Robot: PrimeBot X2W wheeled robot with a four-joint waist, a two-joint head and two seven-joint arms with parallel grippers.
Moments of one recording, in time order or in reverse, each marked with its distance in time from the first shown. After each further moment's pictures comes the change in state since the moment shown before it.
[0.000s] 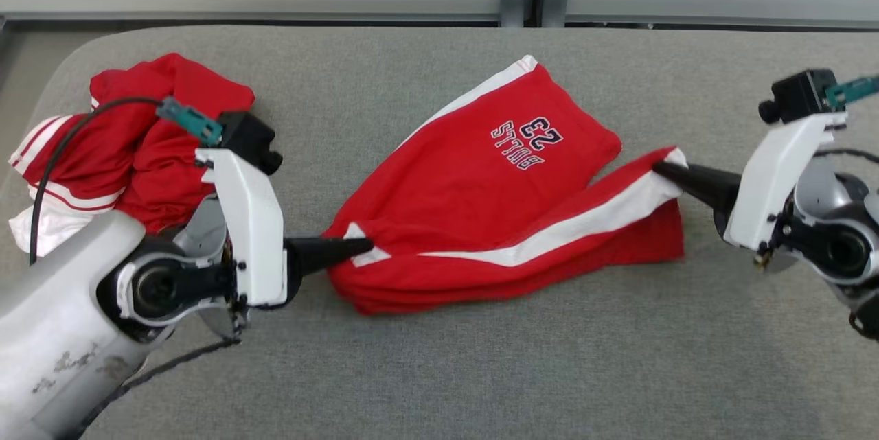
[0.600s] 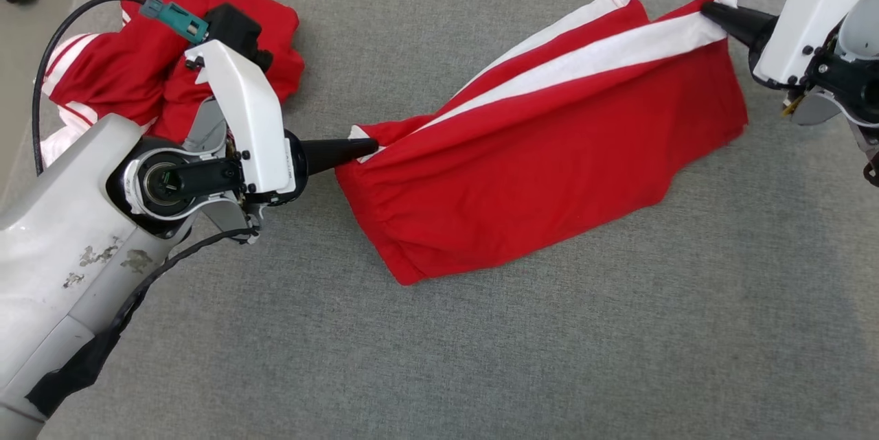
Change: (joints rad) left arm -0.200 -0.193 0.065 0.346 -0.070 -0.066 0.054; right arm -0.396 0.166 -0.091 0.409 -0.125 0.000 0.060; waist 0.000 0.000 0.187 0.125
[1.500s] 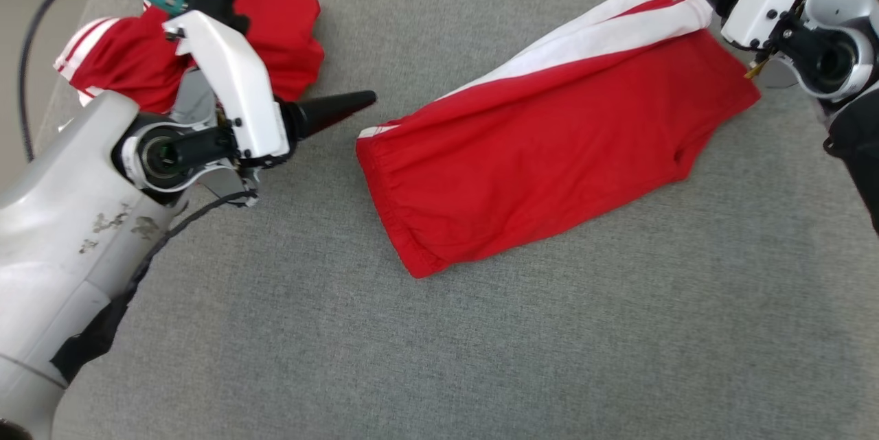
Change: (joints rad) left arm -0.061 -0.087 0.016 0.211 0.059 -0.082 -0.081; right arm -0.140 0.114 0.076 0.228 -0.040 0.000 -0.172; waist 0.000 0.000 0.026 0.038
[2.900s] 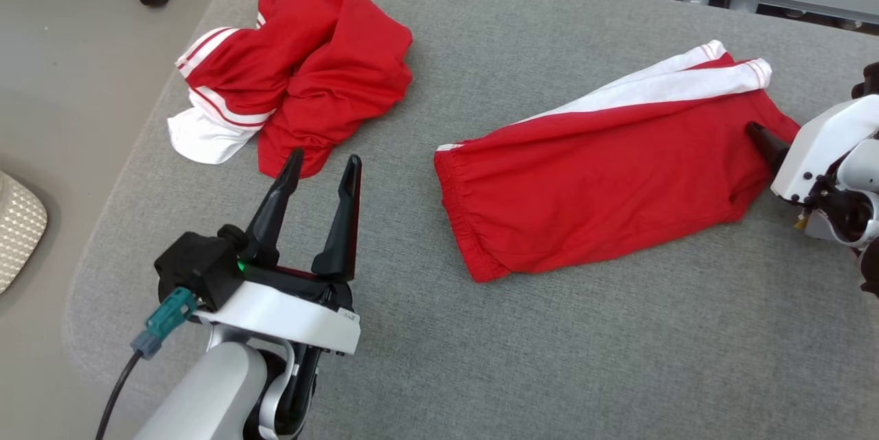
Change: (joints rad) left arm 0.716 -0.122 0.347 -0.568 0.932 0.298 -0.928; right arm 0.247 -0.106 0.184 0.153 0.138 0.000 -0.196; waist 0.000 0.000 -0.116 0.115
